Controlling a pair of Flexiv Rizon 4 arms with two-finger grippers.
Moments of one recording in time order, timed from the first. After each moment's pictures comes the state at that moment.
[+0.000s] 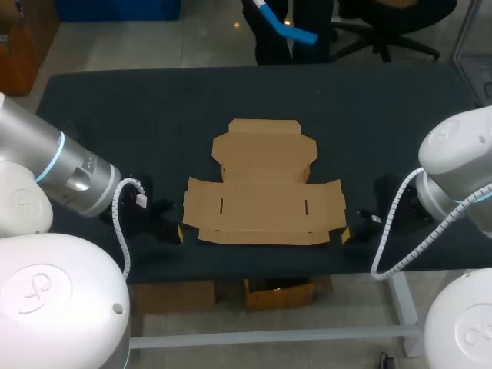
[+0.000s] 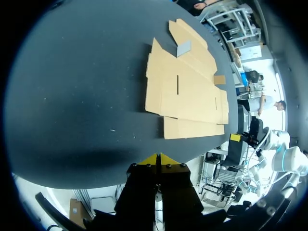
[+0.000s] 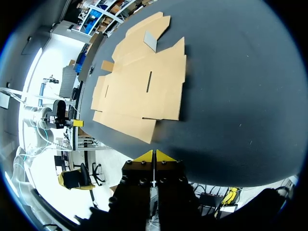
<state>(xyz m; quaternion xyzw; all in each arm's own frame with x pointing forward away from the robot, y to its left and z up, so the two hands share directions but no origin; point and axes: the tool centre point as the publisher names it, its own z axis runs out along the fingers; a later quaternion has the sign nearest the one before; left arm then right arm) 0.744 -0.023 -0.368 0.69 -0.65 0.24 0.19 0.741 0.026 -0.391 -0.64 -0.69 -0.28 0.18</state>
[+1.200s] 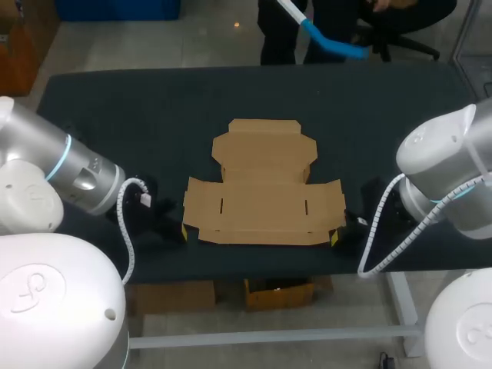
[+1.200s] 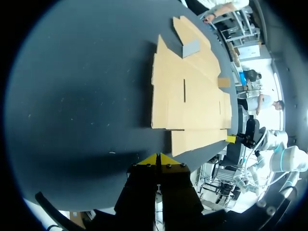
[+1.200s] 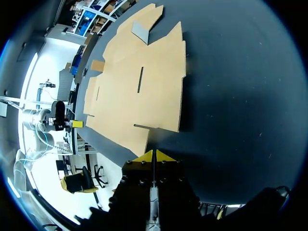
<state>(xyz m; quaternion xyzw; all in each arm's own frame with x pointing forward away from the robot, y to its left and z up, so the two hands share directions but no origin) 0.766 -0.027 -0.392 0.68 -0.66 0.25 0.21 0.753 0.042 -0.420 -0.66 -0.67 -0.27 0.19</state>
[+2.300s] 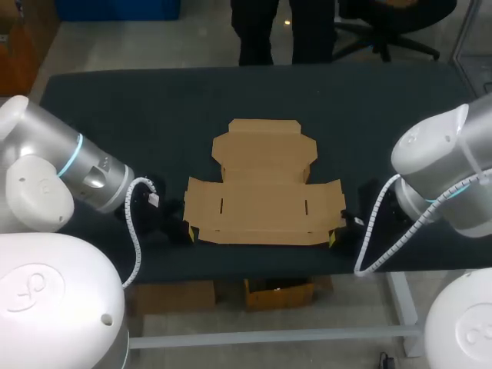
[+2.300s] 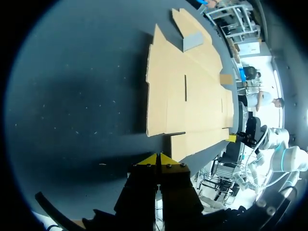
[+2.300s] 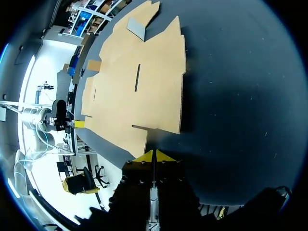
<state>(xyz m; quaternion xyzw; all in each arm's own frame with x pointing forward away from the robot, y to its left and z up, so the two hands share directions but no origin) 0.770 -0.040 -0.405 0.68 -0.66 0.23 0.22 0.753 0.046 -0.425 -0.67 -0.67 -0.26 0.20</state>
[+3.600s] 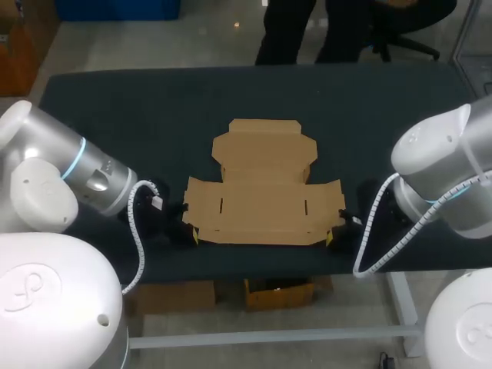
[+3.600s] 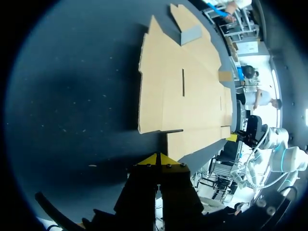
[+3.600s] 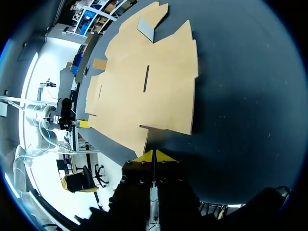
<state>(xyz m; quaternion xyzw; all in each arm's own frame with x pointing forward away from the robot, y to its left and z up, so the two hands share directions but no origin) 0.767 -0.050 -0.410 0.67 -0.66 0.24 0.24 0.753 0.053 -0.417 -0.65 -0.68 -0.27 0.20</state>
